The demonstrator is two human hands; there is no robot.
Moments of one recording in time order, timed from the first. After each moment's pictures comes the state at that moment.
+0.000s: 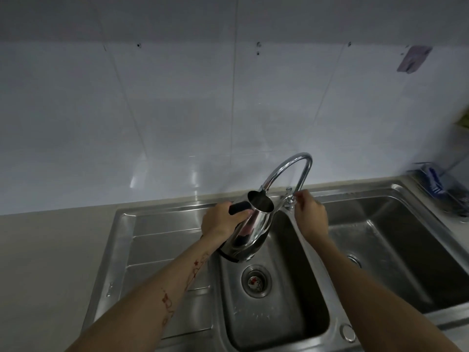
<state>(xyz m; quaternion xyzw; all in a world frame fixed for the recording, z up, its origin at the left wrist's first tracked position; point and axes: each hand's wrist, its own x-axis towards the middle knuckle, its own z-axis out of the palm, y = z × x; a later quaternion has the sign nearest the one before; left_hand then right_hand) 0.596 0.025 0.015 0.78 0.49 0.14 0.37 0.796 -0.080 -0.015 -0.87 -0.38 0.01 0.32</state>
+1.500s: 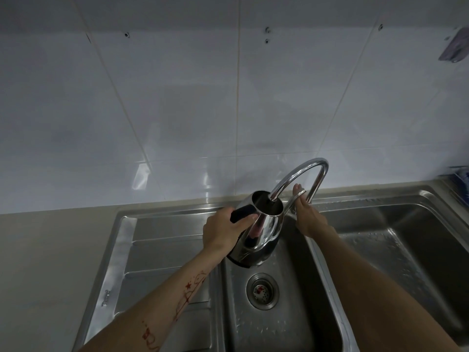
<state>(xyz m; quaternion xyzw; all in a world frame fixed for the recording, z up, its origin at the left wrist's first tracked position) 0.612 0.037 -0.001 0.73 0.51 0.20 0.42 0.863 -0.021 -0.078 -0.84 -0.51 0.19 0.08</state>
